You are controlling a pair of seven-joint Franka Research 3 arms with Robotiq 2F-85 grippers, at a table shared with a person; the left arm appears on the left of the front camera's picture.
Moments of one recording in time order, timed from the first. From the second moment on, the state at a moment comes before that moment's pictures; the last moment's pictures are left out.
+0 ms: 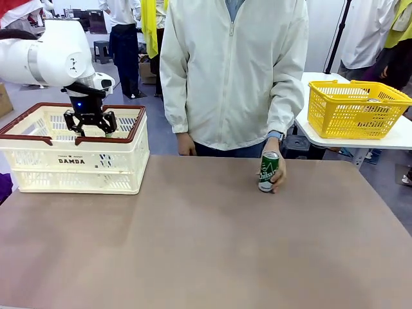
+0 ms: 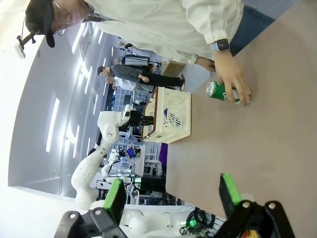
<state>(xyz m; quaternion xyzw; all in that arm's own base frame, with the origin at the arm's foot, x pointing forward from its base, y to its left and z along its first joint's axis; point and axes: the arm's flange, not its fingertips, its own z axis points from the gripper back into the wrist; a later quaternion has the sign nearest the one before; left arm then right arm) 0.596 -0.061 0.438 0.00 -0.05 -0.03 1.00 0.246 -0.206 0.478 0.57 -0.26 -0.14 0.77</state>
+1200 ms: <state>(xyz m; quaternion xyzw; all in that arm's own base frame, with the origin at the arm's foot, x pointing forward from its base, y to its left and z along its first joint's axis) 0.305 0.145 0.540 -0.53 -0.10 -0.09 0.84 0.246 -0.206 0.478 0.57 -0.26 -0.14 0.77</state>
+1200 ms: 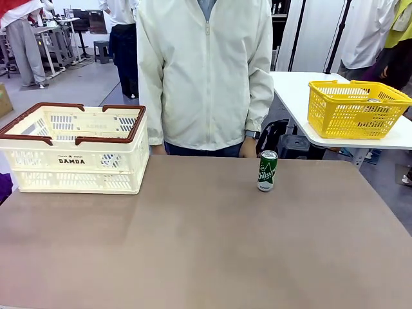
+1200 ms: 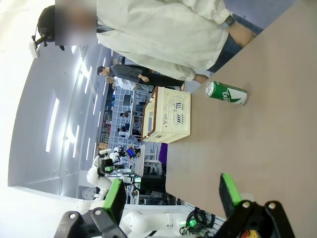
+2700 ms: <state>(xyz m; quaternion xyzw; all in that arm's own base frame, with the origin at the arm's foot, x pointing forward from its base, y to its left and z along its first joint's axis) 0.276 0.210 0.458 -0.64 -0.07 -0.07 0.76 0.246 -0.206 0.478 0.57 -0.26 -0.14 0.77</state>
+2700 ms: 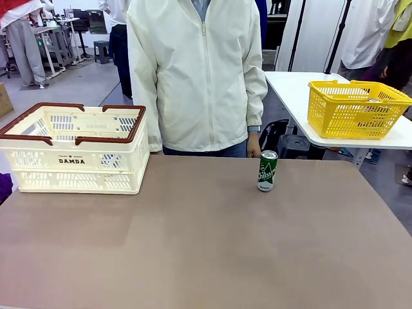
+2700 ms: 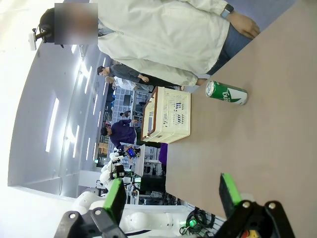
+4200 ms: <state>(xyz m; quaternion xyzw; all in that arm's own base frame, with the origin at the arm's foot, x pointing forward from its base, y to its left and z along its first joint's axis) 0.276 0.210 0.457 -0.64 -0.07 -0.07 0.76 0.320 0.110 0.527 0.20 -0.13 0.19 0.95</state>
